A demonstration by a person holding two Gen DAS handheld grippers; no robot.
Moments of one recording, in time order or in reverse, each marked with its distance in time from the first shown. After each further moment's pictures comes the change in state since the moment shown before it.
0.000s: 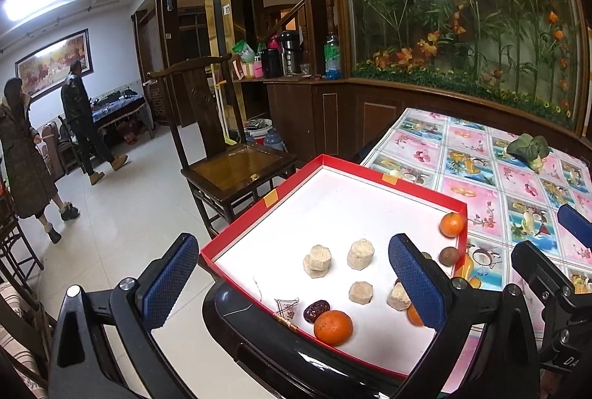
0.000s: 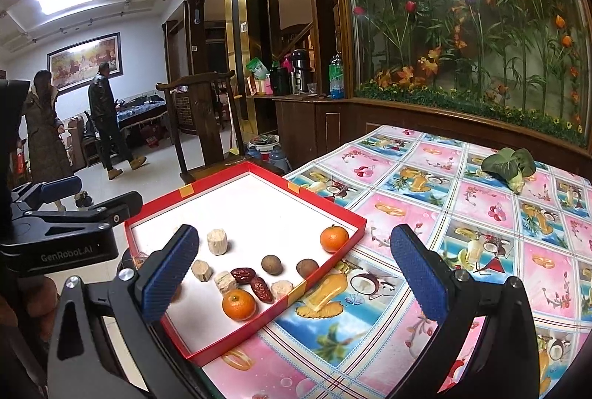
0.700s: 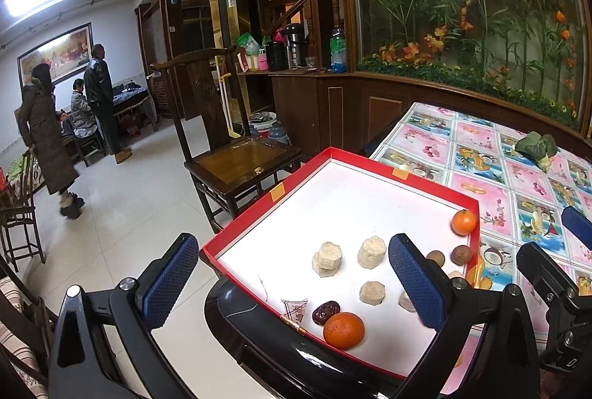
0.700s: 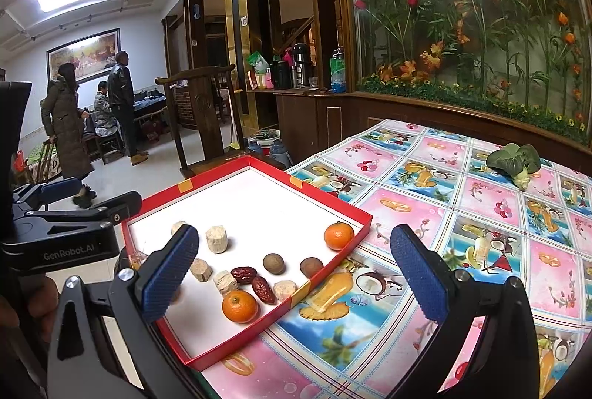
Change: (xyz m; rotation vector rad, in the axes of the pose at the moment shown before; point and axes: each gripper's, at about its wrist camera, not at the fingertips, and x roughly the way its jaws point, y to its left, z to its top) left arm 0.011 0.007 -0.001 -0.010 0.025 0.010; right arm 0.010 0.004 -0.001 0.001 0.021 0.003
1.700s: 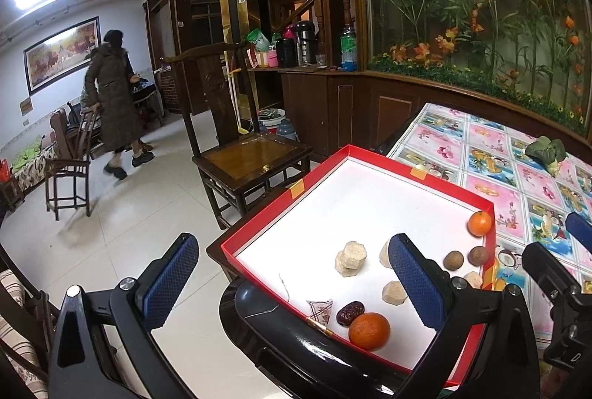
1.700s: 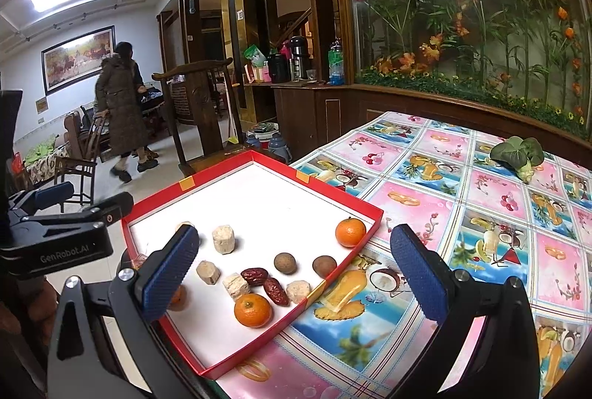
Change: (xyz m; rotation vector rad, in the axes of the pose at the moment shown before) left arm 0.008 0.016 -0.003 -0.023 0.008 0.026; right arm 0.008 0.013 0.003 0.017 0.028 -0.010
